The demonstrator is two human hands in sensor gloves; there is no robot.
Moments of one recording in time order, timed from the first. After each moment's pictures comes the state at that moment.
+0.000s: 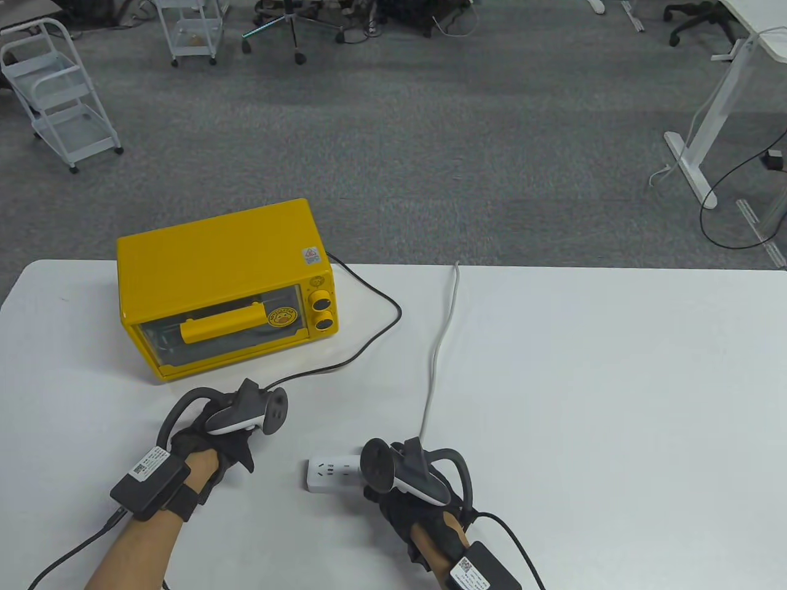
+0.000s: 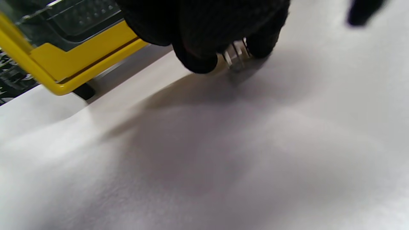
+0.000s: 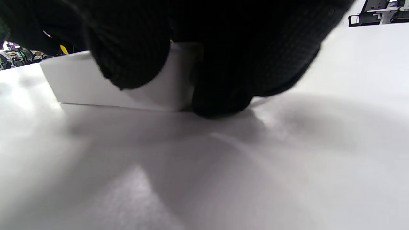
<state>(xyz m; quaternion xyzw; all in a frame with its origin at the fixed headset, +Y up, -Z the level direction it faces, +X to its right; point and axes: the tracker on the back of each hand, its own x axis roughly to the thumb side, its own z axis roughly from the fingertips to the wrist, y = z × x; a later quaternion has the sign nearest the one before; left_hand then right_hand) -0.248 -0.751 -0.386 -0.20 -0.10 -0.21 0.95 0.002 -0.750 -0.303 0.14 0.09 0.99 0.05</state>
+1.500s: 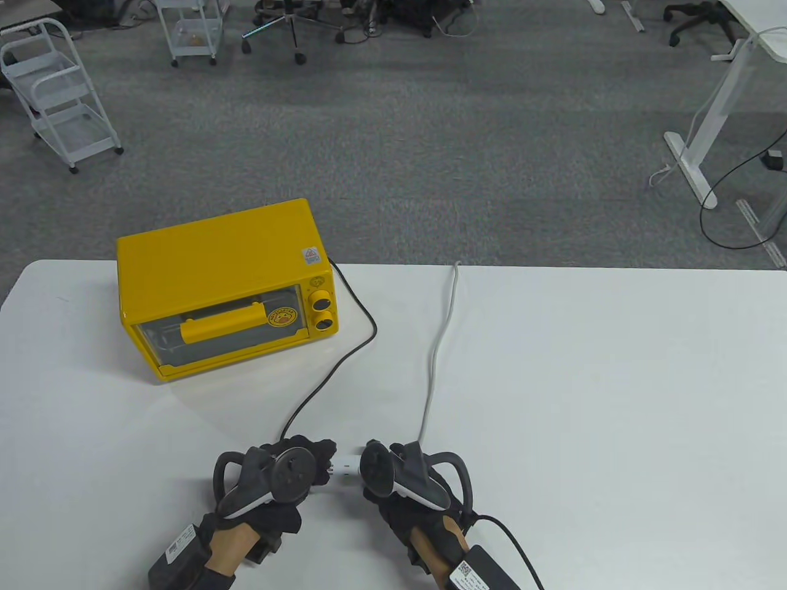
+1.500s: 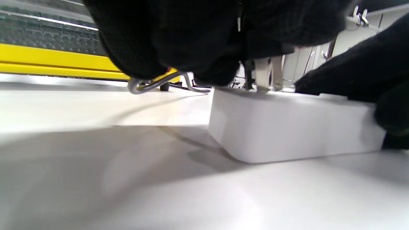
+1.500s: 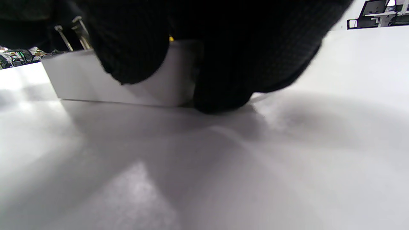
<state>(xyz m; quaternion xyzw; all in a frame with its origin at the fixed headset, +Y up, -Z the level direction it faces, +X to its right) -0.186 -0.743 -0.299 -0.01 -0.17 0.03 0.98 0.002 -0.752 -0.299 0.14 0.08 0.99 0.04</state>
